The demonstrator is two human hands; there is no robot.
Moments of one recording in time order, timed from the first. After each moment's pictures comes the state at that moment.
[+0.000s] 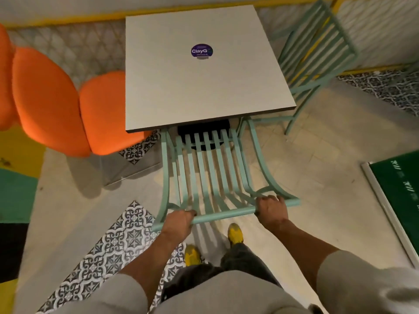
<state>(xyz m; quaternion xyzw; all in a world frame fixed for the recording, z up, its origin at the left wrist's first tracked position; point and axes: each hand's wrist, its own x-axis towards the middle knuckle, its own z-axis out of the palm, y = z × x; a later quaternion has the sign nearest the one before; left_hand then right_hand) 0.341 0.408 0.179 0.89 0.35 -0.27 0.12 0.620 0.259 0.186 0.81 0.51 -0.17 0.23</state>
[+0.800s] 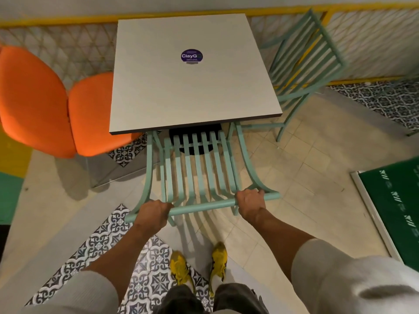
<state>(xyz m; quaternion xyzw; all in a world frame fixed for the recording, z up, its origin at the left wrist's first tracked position) 0.358 0.438 0.186 0.90 0.37 -0.22 0.04 0.653 0.293 0.191 0.79 0.53 -0.18 0.25</state>
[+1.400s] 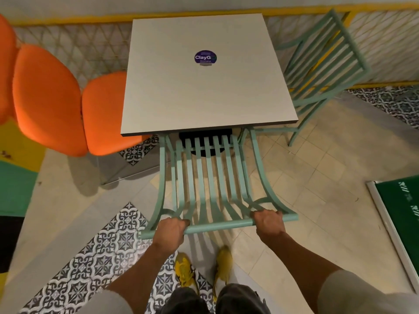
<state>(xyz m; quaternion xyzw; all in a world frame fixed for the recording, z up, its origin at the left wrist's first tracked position) 0.369 0.404 0.169 0.89 0.36 -0.26 0.06 0.664 0.262 0.165 0.79 0.53 -0.19 0.24</state>
